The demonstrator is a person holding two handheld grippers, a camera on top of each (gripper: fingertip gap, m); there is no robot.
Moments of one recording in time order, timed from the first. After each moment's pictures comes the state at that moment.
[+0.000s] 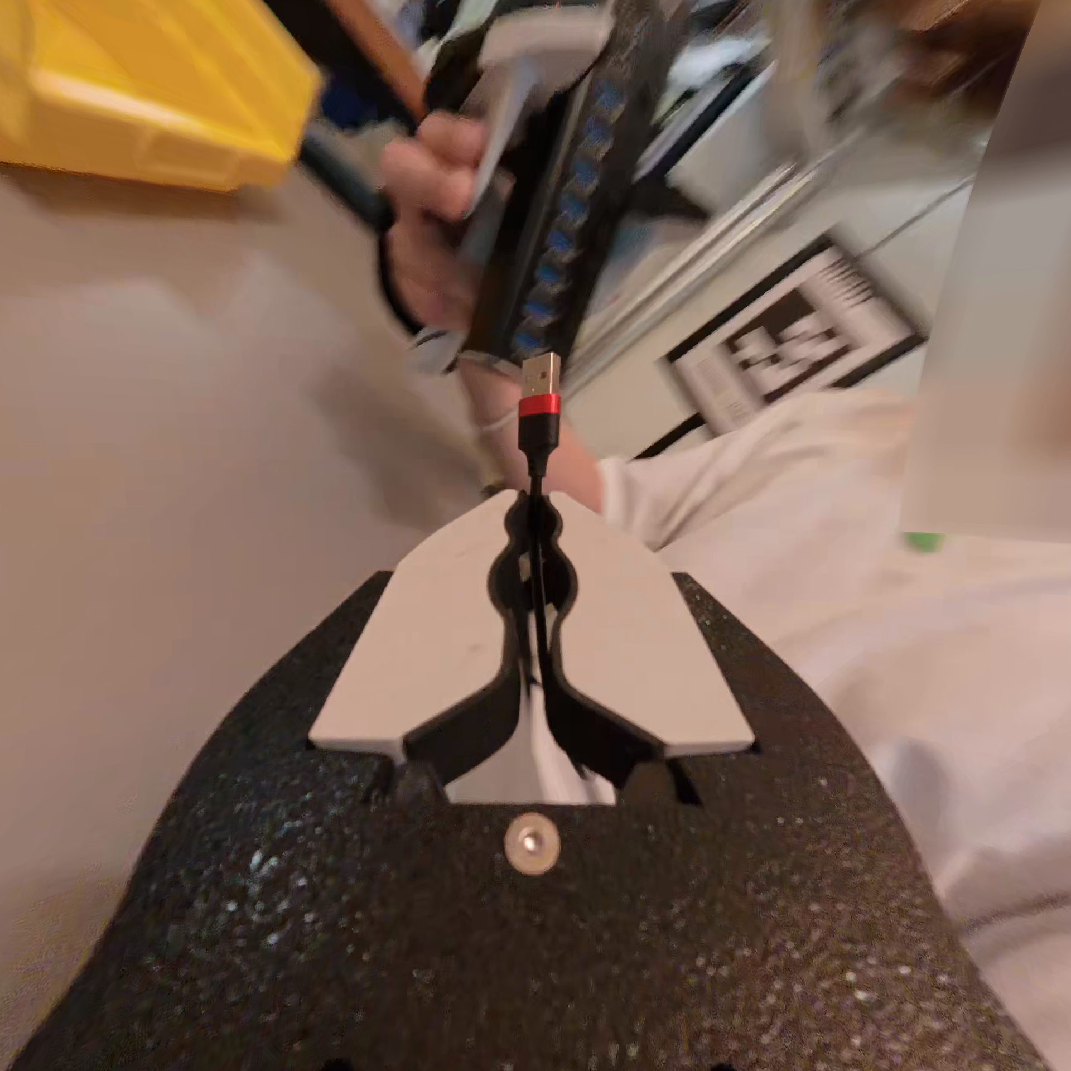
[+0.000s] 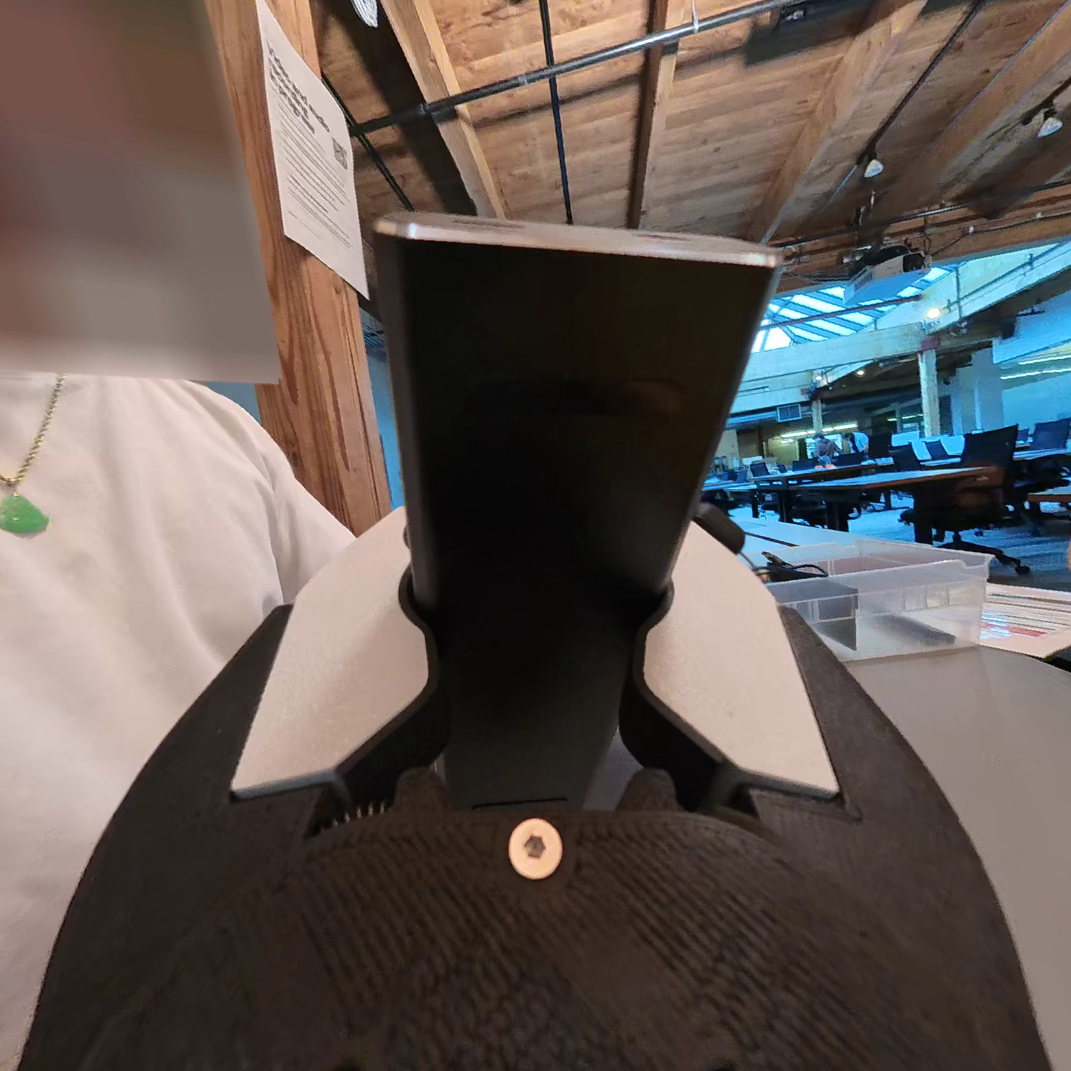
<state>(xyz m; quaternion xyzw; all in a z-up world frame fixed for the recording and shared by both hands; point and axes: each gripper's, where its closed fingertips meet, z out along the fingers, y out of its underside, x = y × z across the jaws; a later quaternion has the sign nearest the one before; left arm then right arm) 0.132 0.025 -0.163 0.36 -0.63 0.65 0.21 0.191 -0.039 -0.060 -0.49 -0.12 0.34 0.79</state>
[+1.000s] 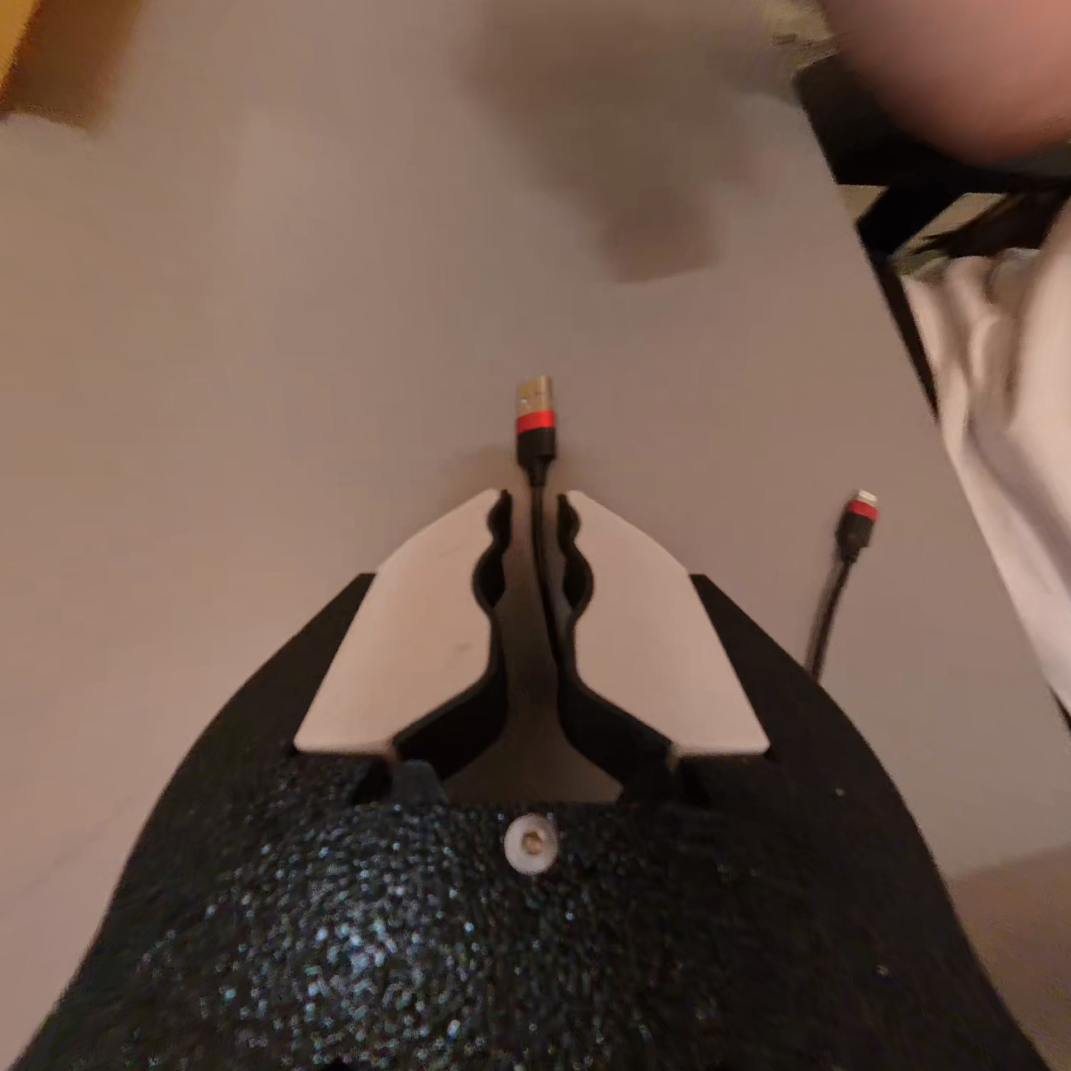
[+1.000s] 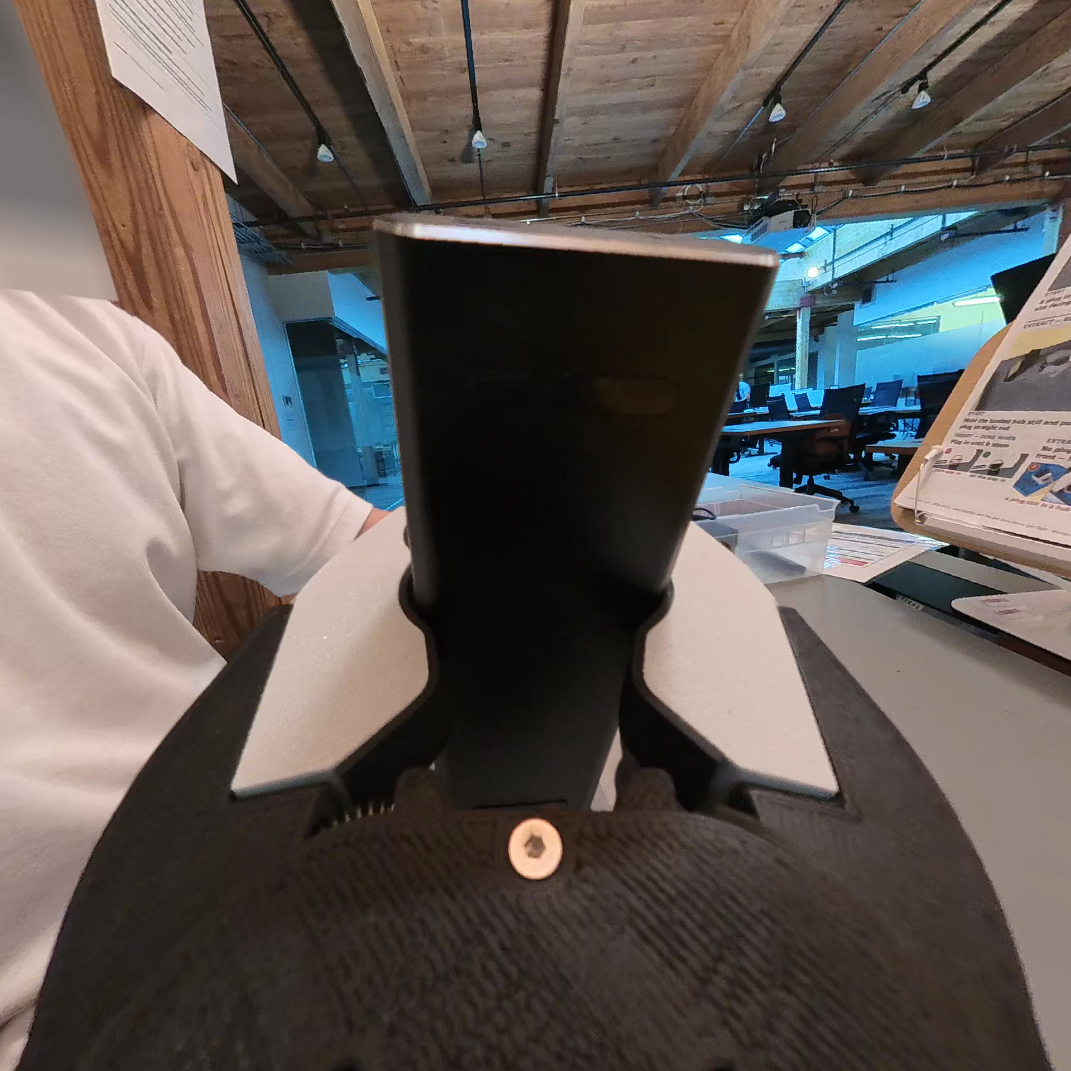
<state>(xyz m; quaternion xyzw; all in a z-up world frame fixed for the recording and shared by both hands) 0.202 0.020 -0.281 0.17 -0.90 0.39 0.07 0.208 -0.036 -0.075 -0.57 -0.10 0.24 0.78</state>
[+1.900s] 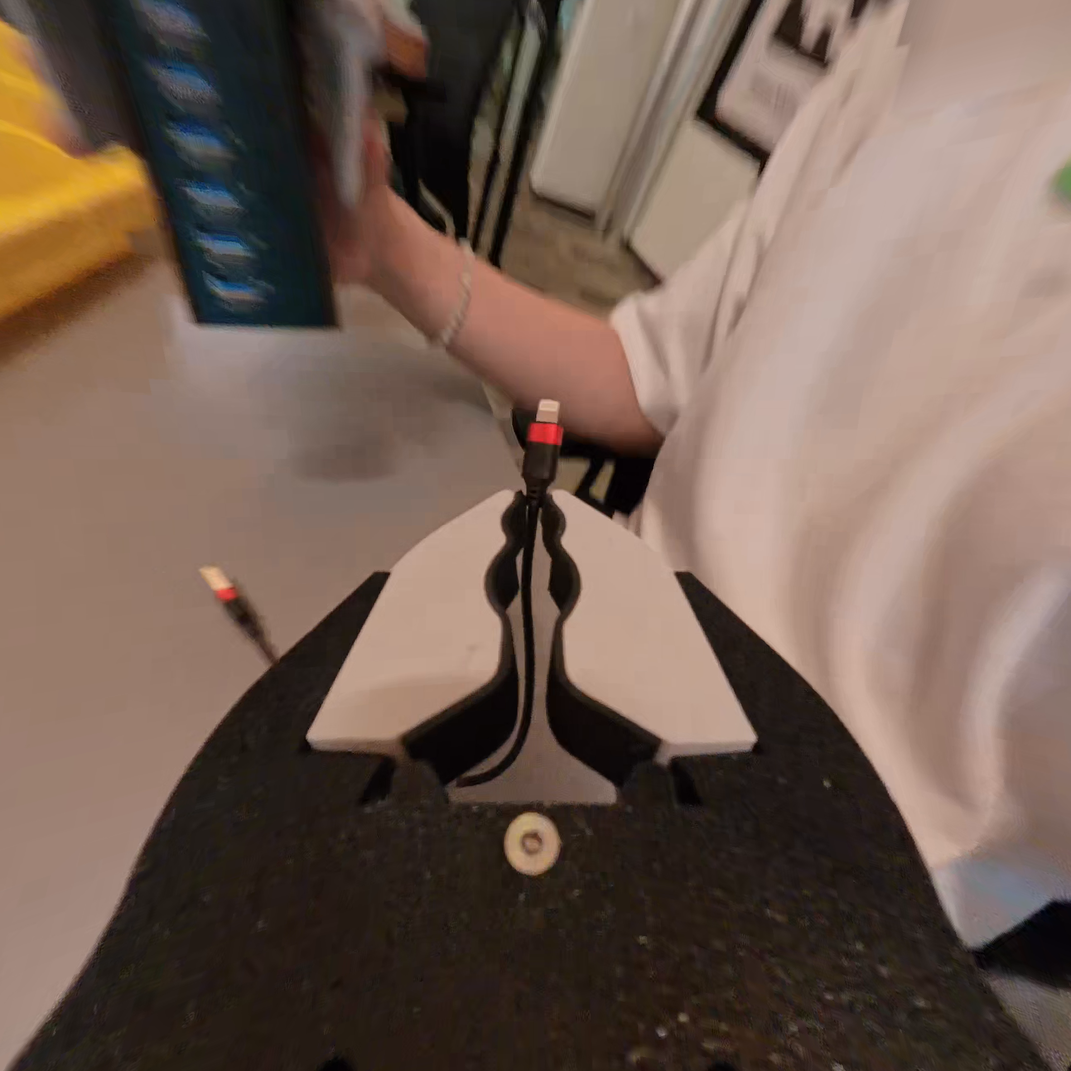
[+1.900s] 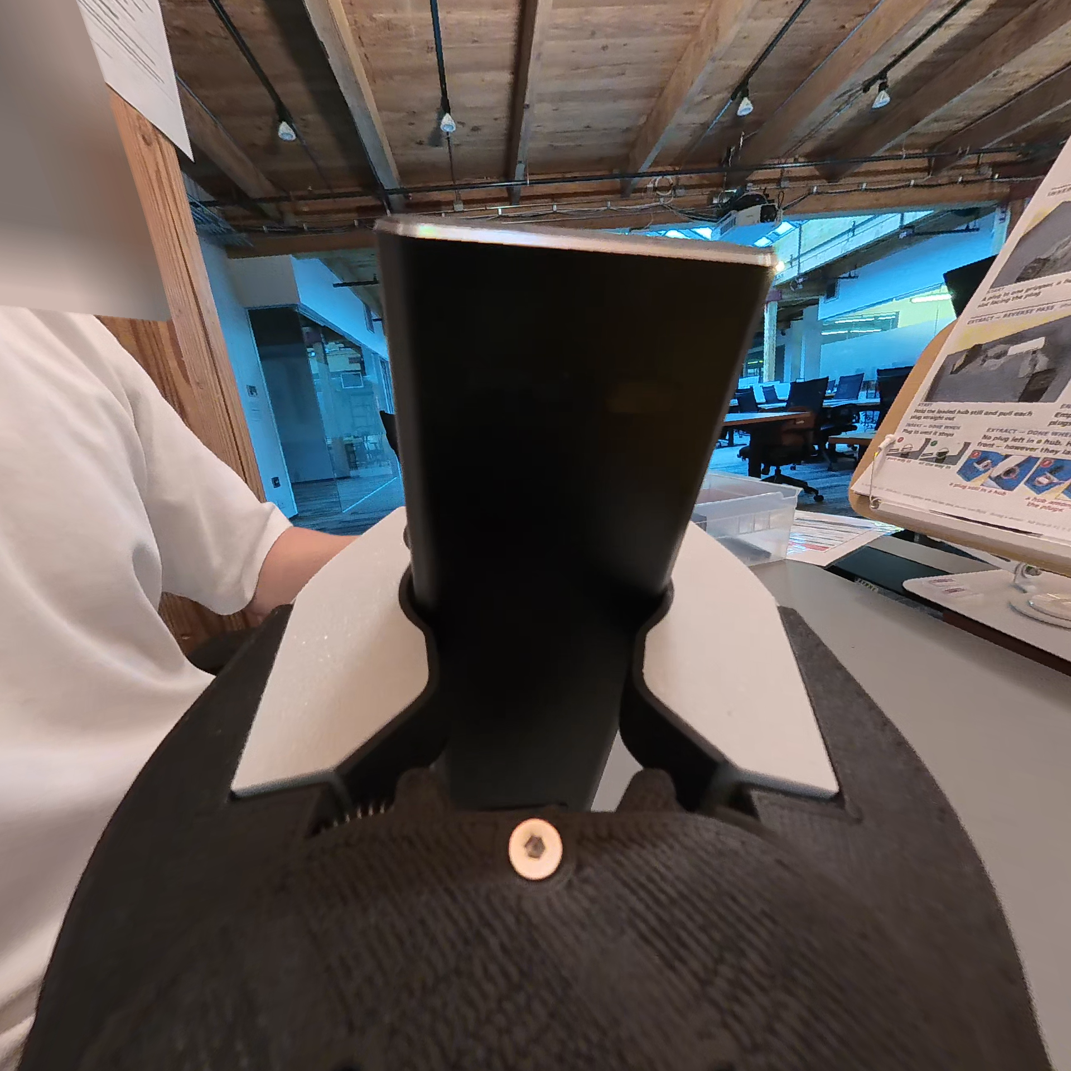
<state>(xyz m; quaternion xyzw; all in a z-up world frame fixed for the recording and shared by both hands) 0.089 -0.014 -0.171 0.19 -0.78 0.60 0.08 0.219 -0.038 -0.081 -0.58 -0.09 0.21 0.78</state>
